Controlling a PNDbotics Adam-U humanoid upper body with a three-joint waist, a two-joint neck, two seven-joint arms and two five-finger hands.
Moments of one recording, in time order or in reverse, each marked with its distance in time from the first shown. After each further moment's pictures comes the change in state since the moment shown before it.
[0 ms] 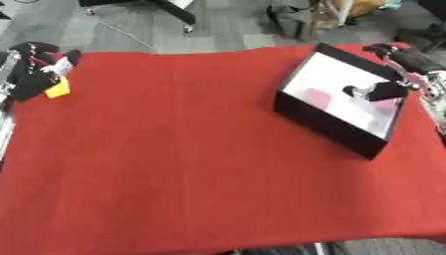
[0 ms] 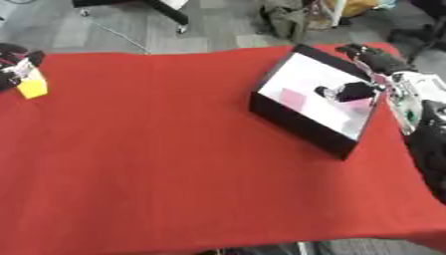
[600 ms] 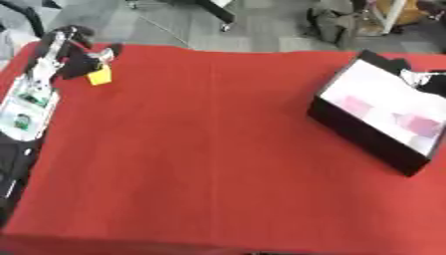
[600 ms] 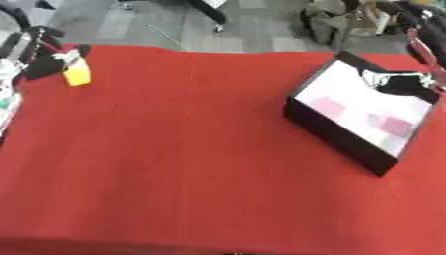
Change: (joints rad) left arm -0.134 0.069 0.009 0.203 -0.298 -0.026 0.022; right arm 0.247 0.099 0.021 -0.755 -0.126 -0.041 -0.160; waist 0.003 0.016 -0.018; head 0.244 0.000
